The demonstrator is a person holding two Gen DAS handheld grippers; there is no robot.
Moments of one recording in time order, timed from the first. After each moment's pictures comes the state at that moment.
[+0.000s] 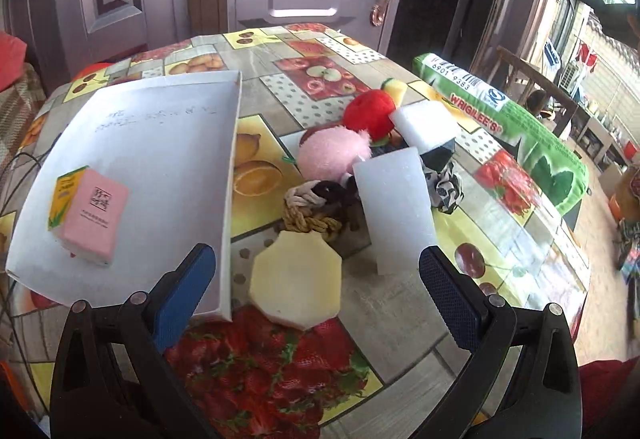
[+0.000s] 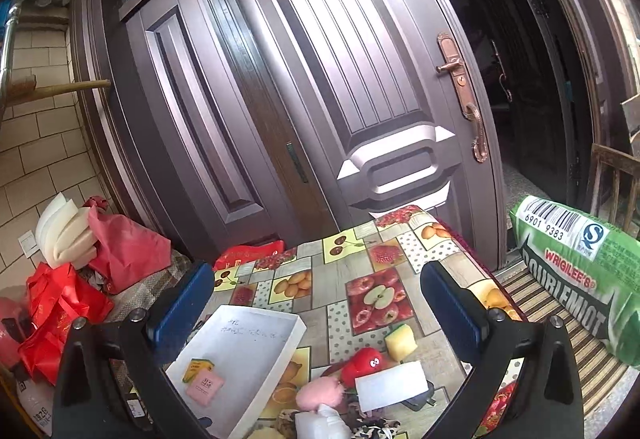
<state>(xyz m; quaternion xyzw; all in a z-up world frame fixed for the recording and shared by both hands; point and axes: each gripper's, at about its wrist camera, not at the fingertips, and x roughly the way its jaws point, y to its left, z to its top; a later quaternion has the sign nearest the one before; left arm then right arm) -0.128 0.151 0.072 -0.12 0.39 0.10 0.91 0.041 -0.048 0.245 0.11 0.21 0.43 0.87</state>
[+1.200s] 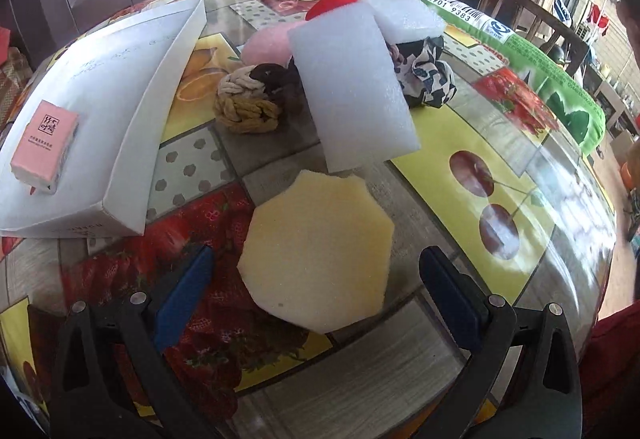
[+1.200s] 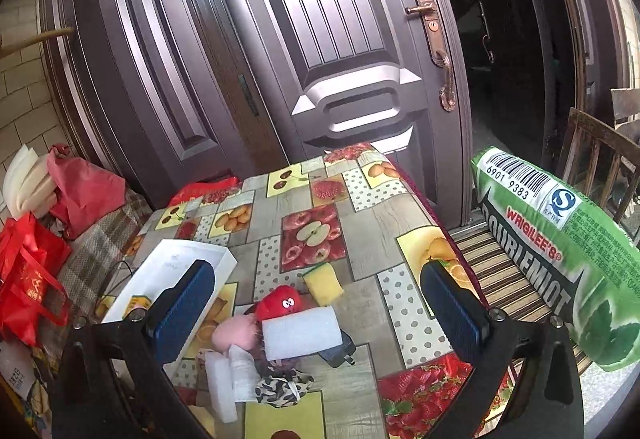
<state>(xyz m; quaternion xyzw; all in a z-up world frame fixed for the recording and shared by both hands) -0.128 0.101 0.015 -0.09 0.48 0.11 0.87 0.089 -0.048 0.172 -0.02 0.31 0.39 0.87</state>
